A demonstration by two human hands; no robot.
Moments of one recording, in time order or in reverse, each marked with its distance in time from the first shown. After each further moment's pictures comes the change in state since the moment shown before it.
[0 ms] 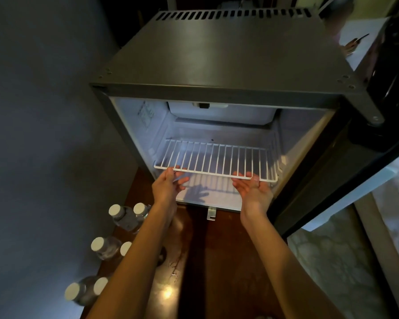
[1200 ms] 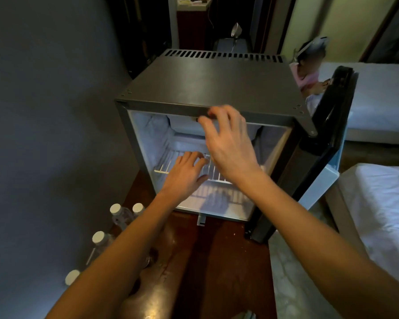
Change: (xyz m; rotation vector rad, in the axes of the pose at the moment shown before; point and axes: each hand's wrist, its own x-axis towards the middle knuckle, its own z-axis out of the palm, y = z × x) left_hand -0.032 0.044 0.035 1.488 -0.292 1.379; right_hand -0.081 -0.146 0.055 -1.251 -0.253 -1.895
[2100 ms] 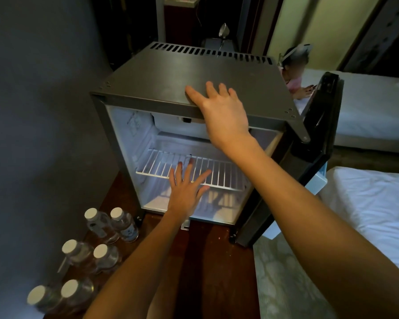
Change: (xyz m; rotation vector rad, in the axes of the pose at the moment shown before) left_hand -0.011 0.031 0.101 -0.044 -0.060 -0.248; right_hand 0.065 0.029 0.002 -0.132 -0.544 0.051
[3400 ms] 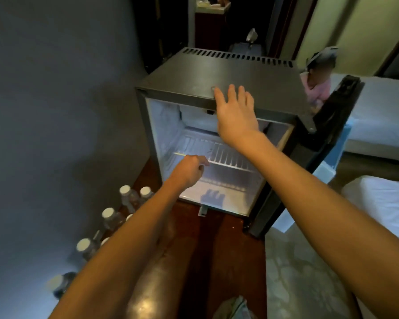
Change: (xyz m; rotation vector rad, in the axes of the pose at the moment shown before) left_hand 0.004 -0.016 -0.111 -0.353 -0.285 -0.156; right_hand -0.026 -0.021 -0.010 0.065 0.006 0.065
